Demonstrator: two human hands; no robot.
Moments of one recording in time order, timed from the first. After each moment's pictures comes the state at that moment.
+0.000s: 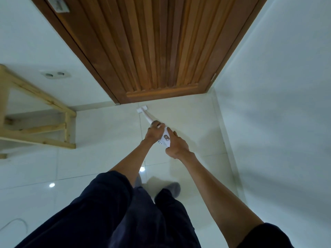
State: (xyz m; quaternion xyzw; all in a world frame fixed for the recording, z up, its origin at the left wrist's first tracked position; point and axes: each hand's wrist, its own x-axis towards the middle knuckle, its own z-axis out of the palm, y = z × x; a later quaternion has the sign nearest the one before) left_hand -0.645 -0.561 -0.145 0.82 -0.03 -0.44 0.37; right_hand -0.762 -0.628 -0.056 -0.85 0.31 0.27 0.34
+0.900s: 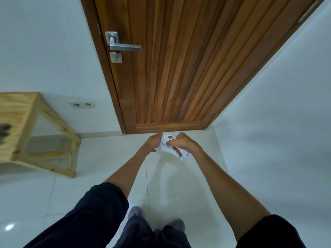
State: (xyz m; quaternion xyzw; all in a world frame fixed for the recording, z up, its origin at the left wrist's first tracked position) left_hand -0.505 -0.468 -0.043 0.76 -0.03 -0.49 0.43; right_hand -0.603 -0.570 0.062 -0.73 0.44 0.23 0.47
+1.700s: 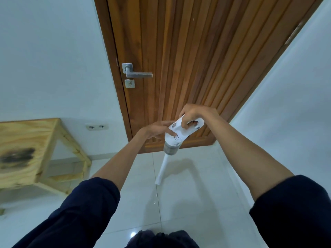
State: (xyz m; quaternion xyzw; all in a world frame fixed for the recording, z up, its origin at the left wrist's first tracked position) left_hand -0.412 -0.448 0.086 0.71 -0.31 -0.51 0.37; right_hand -0.516 -0.579 0.214 -0.91 0.25 0.27 0.20
